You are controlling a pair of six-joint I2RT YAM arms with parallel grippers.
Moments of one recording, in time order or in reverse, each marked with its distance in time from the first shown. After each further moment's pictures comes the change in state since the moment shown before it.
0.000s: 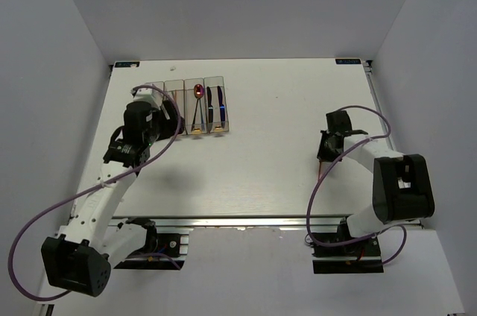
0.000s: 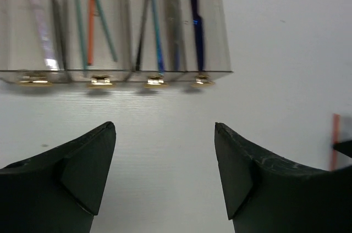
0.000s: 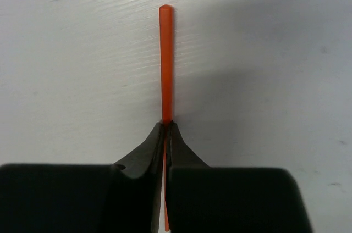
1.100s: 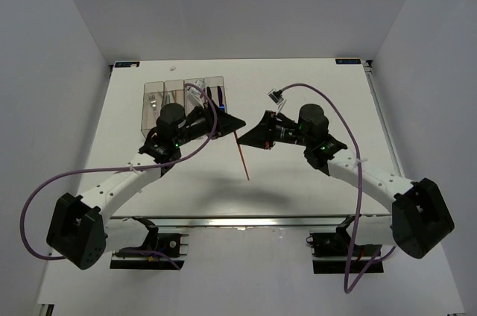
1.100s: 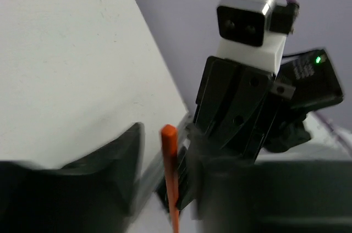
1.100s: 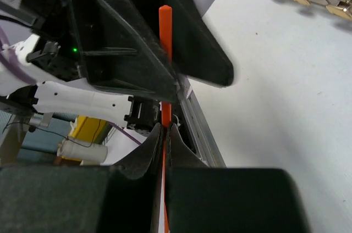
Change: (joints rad) left arm -0.308 0.195 -0.078 0.676 0.536 -0.528; right arm 0.479 -0.251 0.010 0.803 -0.803 0.521
